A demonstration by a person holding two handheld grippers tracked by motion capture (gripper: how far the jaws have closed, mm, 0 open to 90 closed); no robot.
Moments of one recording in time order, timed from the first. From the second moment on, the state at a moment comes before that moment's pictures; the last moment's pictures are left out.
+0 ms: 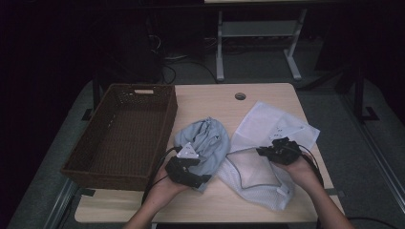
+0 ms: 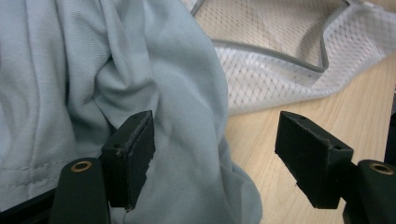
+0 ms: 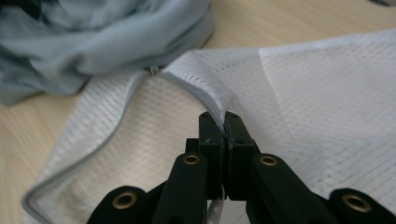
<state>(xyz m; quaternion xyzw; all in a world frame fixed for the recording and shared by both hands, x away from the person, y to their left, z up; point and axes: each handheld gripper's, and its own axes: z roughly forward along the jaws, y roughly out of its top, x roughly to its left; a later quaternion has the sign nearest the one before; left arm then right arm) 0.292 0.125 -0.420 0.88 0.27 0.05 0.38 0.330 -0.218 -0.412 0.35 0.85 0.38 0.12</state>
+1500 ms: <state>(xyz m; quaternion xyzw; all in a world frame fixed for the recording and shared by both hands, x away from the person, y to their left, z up) 0.394 0.094 -0.410 0.88 0.33 0.11 0.33 0.341 -0.225 -0.398 0.34 0.85 0.40 0.12</state>
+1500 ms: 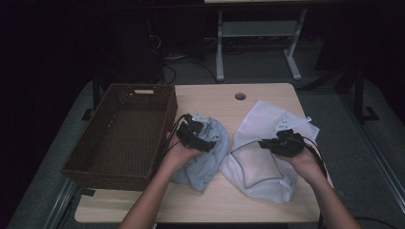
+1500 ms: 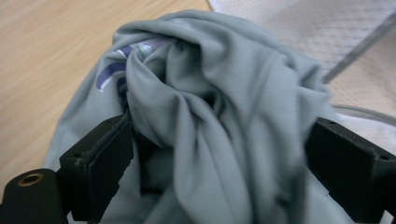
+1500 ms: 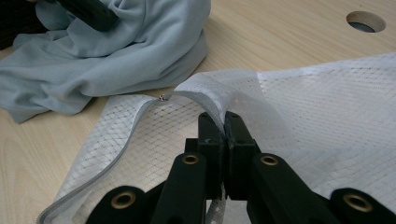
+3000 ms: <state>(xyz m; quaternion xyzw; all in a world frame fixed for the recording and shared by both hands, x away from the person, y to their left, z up) 0.405 0.112 -0.433 0.87 0.32 -0.03 0.38 0.342 -0.229 -0.401 0.35 0.84 0.39 0.12</state>
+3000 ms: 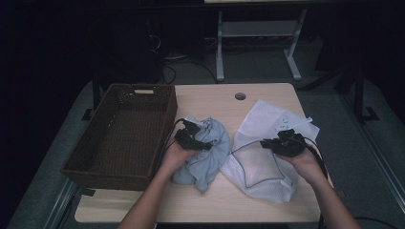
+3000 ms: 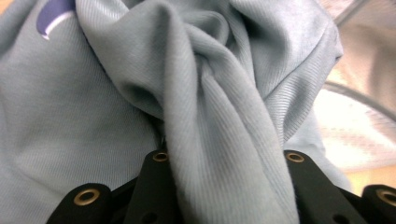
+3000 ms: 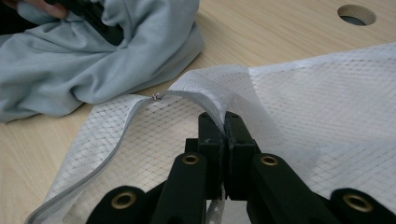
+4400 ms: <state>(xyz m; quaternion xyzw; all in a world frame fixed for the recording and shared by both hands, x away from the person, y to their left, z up) 0.352 0.085 -0.362 0.87 0.18 -0.09 0.45 0.382 -0.219 -0.399 0.38 0.83 0.39 0.13</state>
